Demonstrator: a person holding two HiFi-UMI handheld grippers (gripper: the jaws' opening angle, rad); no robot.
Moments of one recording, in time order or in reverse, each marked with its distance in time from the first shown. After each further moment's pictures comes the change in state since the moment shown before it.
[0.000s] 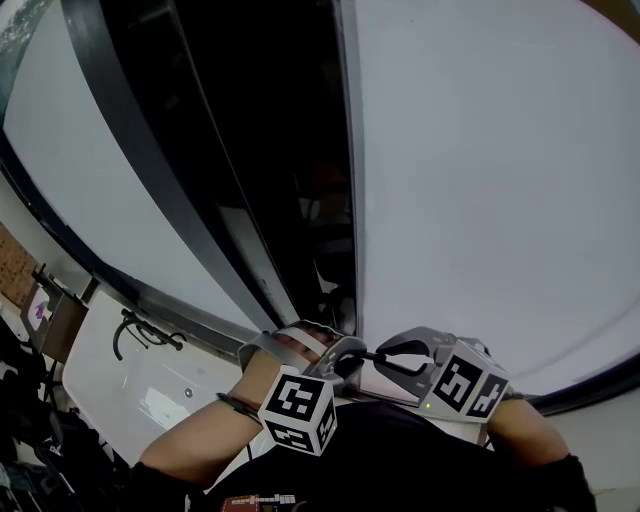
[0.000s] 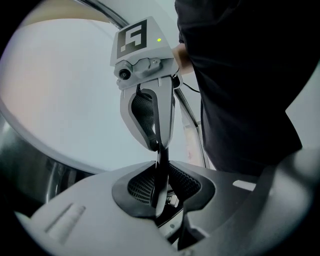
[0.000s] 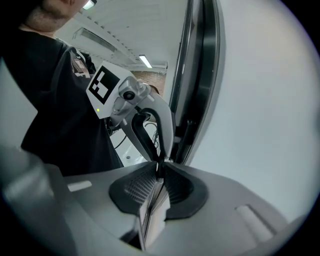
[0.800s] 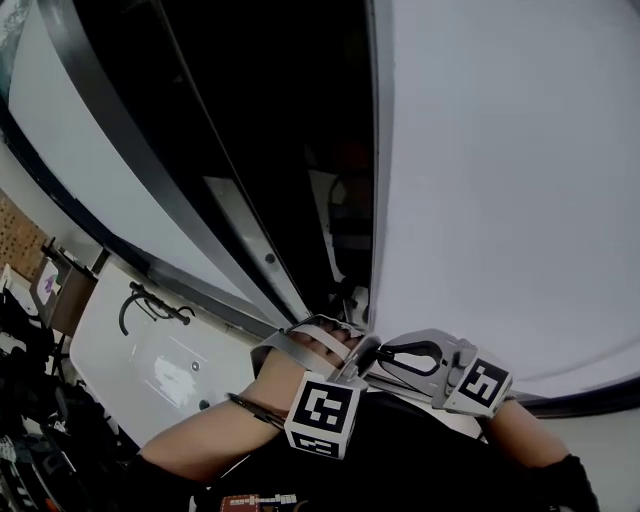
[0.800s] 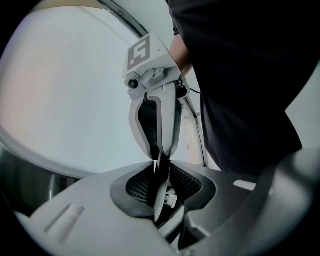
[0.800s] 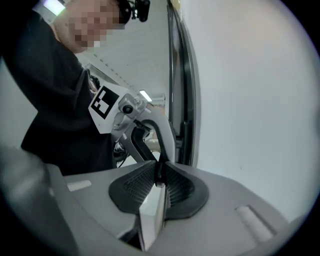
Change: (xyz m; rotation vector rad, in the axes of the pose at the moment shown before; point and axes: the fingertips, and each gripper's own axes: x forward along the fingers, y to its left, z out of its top) left arm 0.028 0.001 -0.006 0.029 0.141 -0.014; right arm 0.006 -0.009 -0.009 0.124 -0.413 0.092
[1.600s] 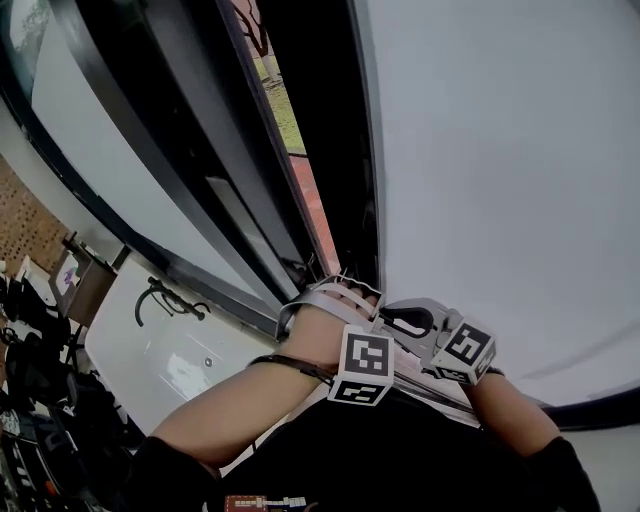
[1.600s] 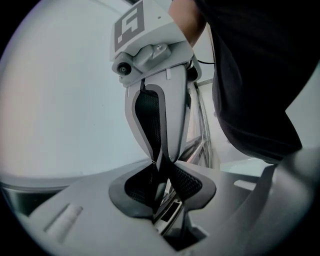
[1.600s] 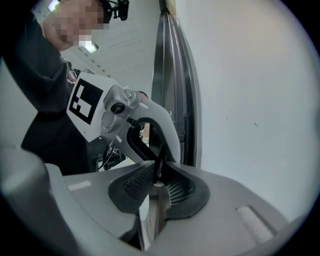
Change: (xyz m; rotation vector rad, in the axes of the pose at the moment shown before) left arm 0.060 0.046 -0.036 0.102 0.335 -0.010; right arm 0.014 -0.069 -0.028 0.016 -0.056 -0.050
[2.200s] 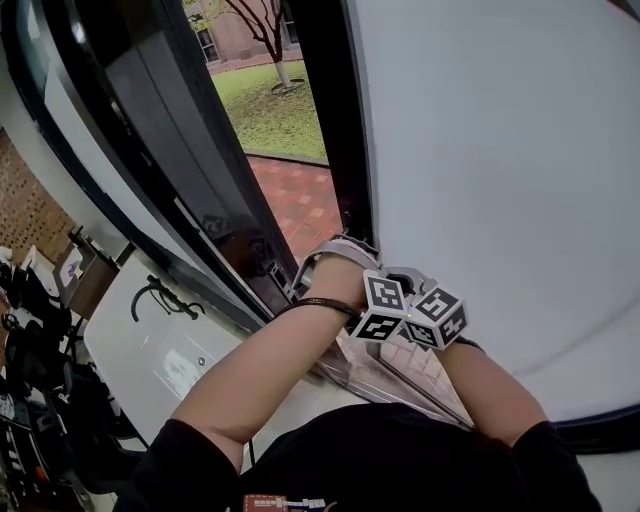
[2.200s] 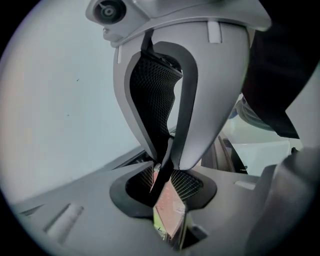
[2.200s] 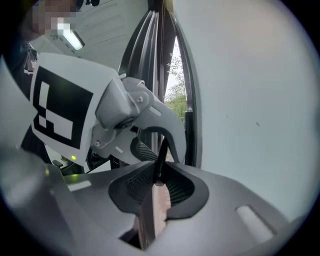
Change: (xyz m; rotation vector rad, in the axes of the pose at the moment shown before) left arm 0.086 0.078 -0.024 0.044 0.302 -0.067; right arm 0.004 -0.101 -0.010 0.054 0.020 -0.131
